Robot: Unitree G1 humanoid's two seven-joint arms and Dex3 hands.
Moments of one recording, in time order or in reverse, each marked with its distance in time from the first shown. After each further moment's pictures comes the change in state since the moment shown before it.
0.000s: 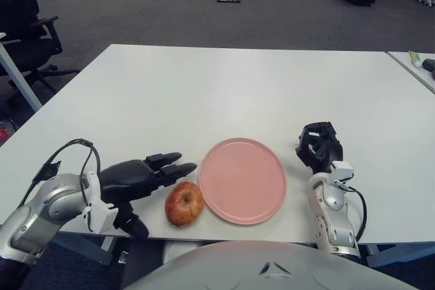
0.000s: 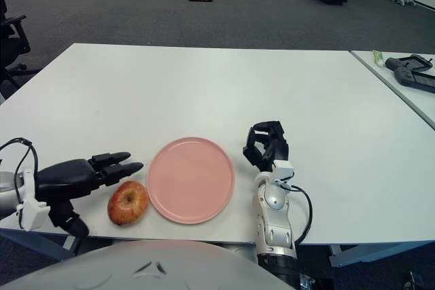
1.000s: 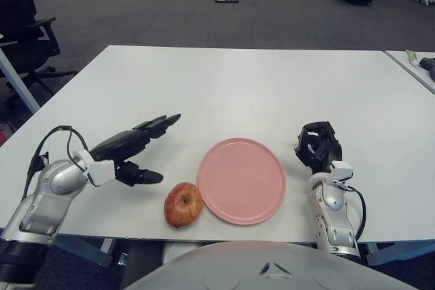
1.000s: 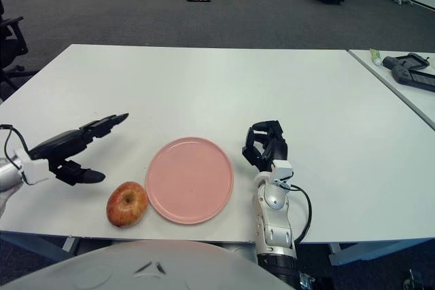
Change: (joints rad) left arm -0.130 -0.074 0.058 0.073 -0.244 0.317 0.020; right arm -0.002 0.000 -0.009 0.001 0.001 -0.001 0.014
